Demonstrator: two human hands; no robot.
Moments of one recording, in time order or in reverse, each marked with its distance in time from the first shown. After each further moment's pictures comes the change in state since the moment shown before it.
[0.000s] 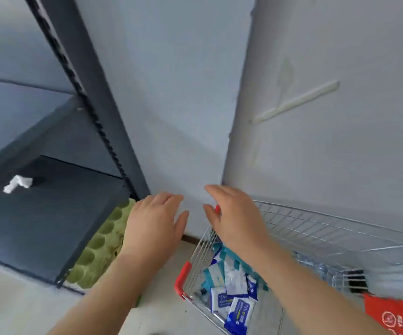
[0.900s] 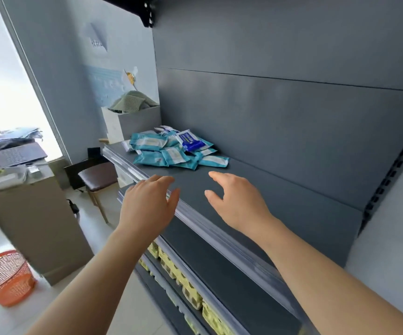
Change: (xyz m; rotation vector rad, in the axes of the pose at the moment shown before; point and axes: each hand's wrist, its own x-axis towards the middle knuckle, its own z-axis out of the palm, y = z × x) left_hand -0.149 -0.453 -0.331 0.155 0.407 -0.547; right_hand 0.149 -0.563 0.071 0.099 -0.095 -0.515
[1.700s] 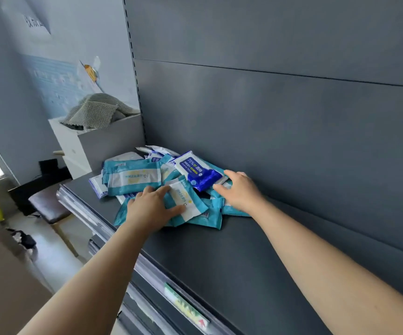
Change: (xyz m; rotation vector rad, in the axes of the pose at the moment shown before) left_hand 0.285 -0.141 0.180 -0.055 -0.467 -0.076; right_hand 0.302 0.108 0.138 0.052 -0.071 0.481
